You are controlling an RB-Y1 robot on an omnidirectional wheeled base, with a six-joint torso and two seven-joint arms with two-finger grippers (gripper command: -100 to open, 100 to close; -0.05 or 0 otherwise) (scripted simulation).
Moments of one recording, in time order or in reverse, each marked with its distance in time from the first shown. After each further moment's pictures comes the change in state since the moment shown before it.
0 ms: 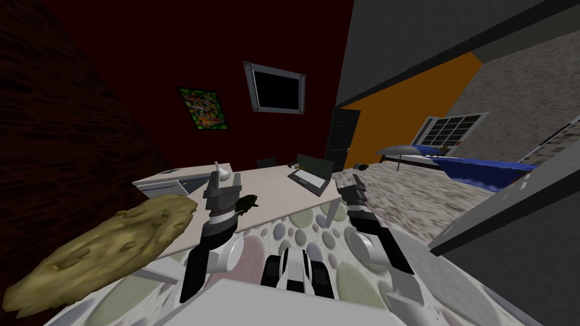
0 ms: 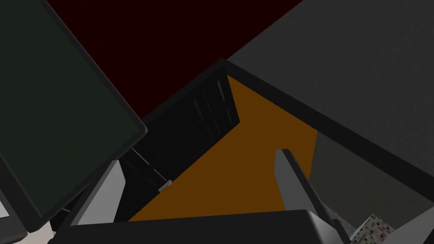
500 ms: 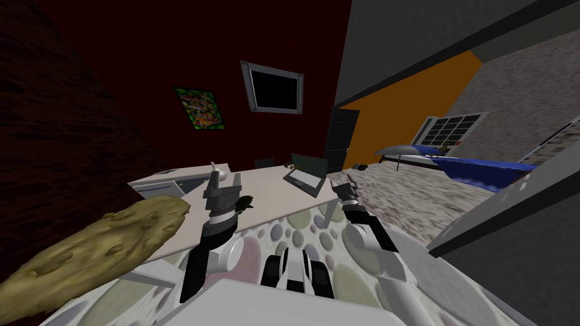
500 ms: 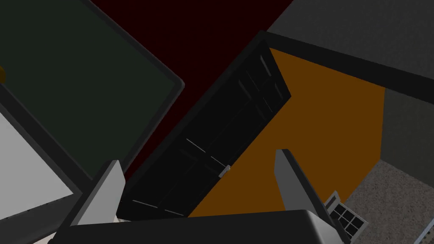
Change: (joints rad) left arm 0.000 0.000 0.000 0.000 0.000 0.000 0.000; right arm -0.096 -0.009 -0.008 0.095 -0.116 0.110 -0.134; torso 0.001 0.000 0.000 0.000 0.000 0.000
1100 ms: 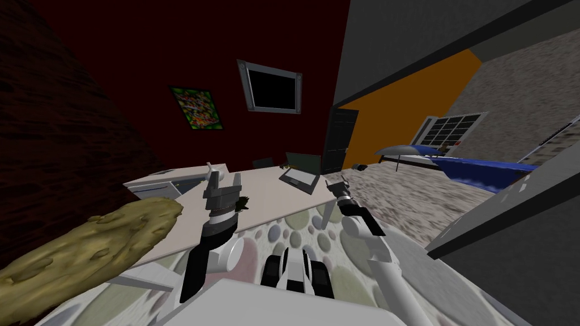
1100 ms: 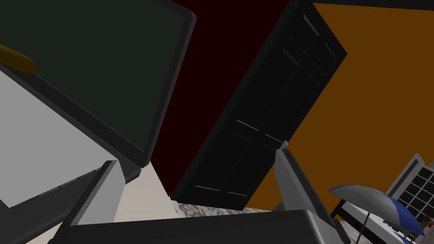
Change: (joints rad) left arm 0.000 0.000 0.000 0.000 0.000 0.000 0.000; right arm -0.103 -0.004 -0.009 0.111 -0.112 0.110 -0.138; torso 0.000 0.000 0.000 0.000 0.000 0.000
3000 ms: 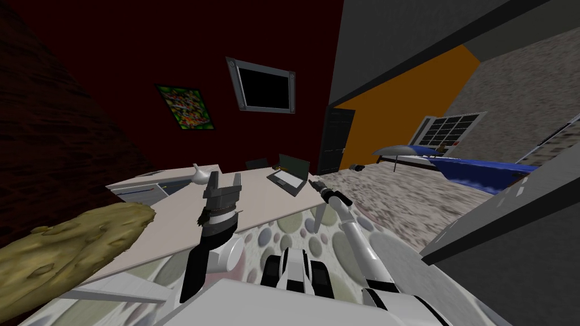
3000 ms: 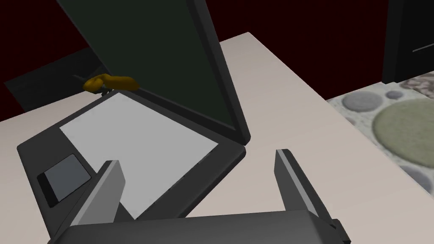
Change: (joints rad) left arm 0.000 0.000 0.000 0.000 0.000 0.000 0.000; right arm -0.350 0.047 -0.018 0.419 -0.385 0.387 -0.463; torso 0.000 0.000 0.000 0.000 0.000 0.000
